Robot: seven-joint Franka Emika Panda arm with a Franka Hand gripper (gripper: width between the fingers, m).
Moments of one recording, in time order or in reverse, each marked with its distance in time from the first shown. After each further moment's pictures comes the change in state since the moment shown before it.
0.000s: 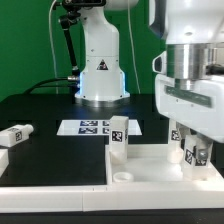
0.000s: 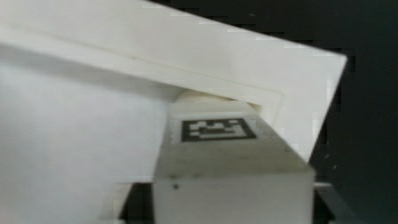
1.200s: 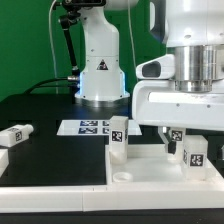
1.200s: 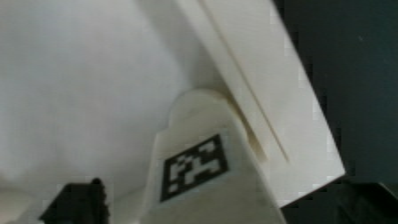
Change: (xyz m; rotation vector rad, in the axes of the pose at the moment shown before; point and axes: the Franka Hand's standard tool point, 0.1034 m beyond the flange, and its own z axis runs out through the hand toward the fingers) arm -0.001 0.002 0.005 0.008 0.019 -1.102
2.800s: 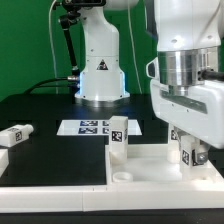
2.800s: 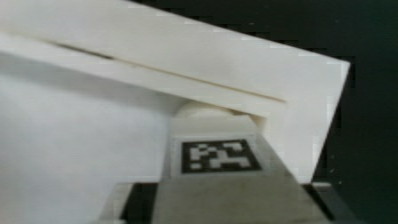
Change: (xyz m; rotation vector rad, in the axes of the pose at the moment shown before) arm 0.003 0.000 0.001 0.030 -0.113 1.227
